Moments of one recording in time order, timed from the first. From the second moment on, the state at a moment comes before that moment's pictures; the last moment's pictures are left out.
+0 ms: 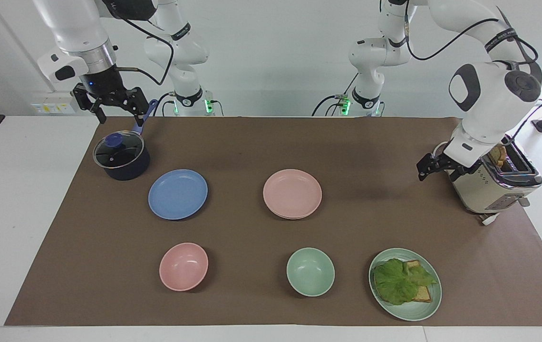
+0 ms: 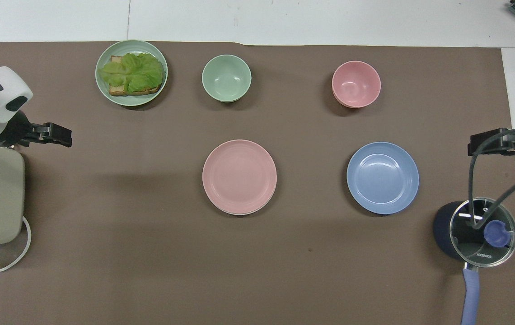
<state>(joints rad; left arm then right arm) 0.04 0.12 -0.05 -1.74 -0.01 1.85 0.07 -0.08 -0.04 0.08 -1.58 -0.04 1.58 0.08</state>
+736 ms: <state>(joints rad) 0.04 -0.02 -0.06 -1.67 -0.01 1.75 0.05 -0.09 0.04 0.08 -1.70 -0.04 1.81 0.07</state>
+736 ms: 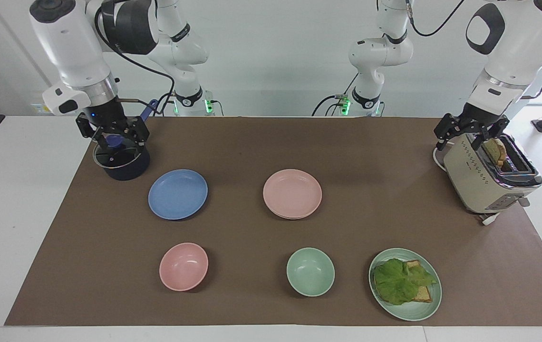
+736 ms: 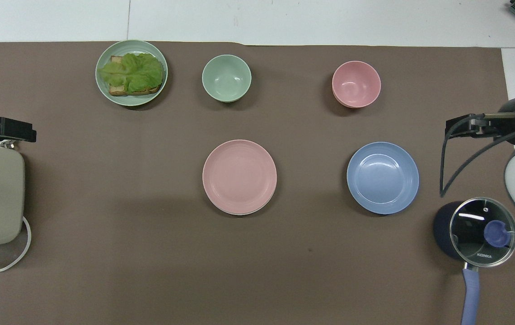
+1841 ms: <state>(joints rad) 0.04 -0.02 -0.06 -1.67 -0.01 1.75 0.04 -0.13 0.16 0.08 -2.13 -0.04 2.38 -0.02</state>
